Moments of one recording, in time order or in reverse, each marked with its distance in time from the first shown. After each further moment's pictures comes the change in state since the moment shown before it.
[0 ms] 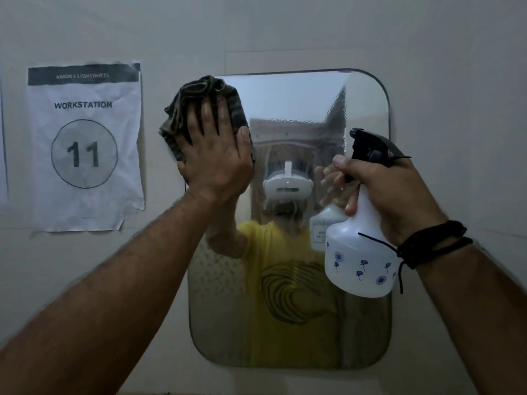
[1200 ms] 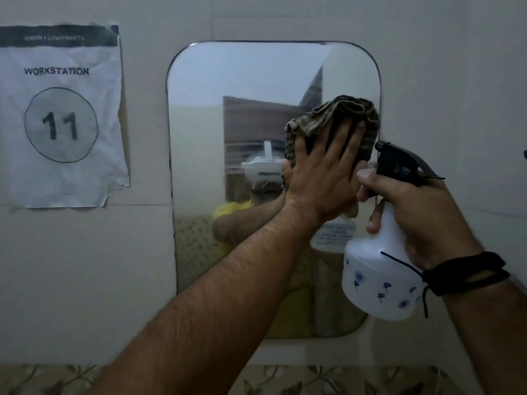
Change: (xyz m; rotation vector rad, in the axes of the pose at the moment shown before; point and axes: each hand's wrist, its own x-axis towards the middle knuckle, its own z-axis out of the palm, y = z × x) left_hand -0.077 0.152 0.024 -0.074 -0.189 0.491; right_hand -0.049 0.014 -0.037 -0.066 0.096 0.083
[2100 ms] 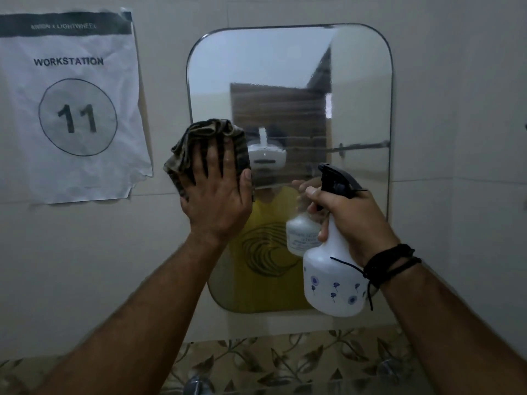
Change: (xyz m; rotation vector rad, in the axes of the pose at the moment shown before) left_hand -0.135 -0.151 -0.010 -0.027 0.071 -0.397; right_hand -0.036 0.039 0.087 0.029 -0.113 0.110
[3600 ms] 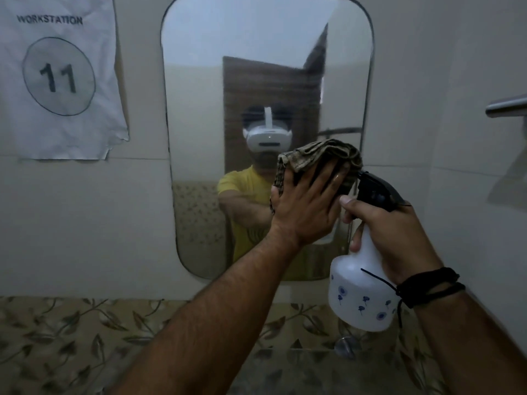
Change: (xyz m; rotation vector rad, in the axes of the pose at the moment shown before) left_hand -0.054 0.183 0.042 -0.039 -0.145 0.424; right_hand -0.041 0.006 -0.105 -0.102 0.085 0.073
